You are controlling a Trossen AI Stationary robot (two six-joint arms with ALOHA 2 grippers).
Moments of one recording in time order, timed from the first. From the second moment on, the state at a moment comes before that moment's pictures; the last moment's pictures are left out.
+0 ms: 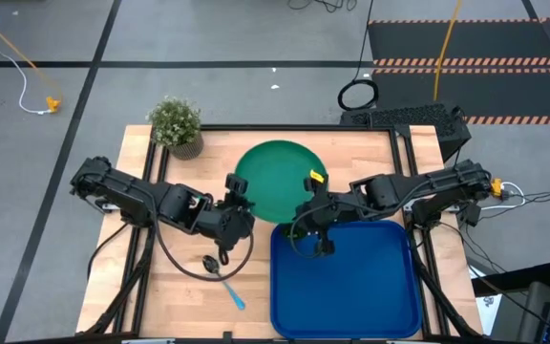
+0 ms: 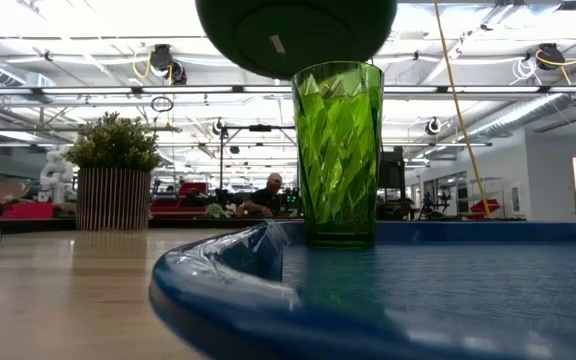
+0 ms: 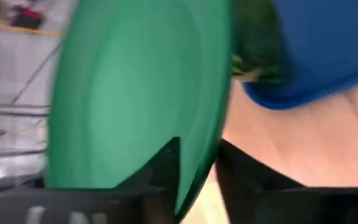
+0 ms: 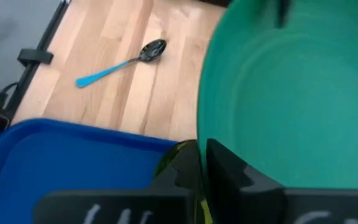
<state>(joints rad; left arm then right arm) -0.37 1.57 1.62 -1.03 -0.63 0.27 0.23 1.57 1.64 -0.89 0.17 0.00</state>
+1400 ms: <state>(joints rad) -0.41 1.36 1.62 -0.95 -0.90 -0.30 0.47 1.29 1.64 -1.18 0.26 0.78</state>
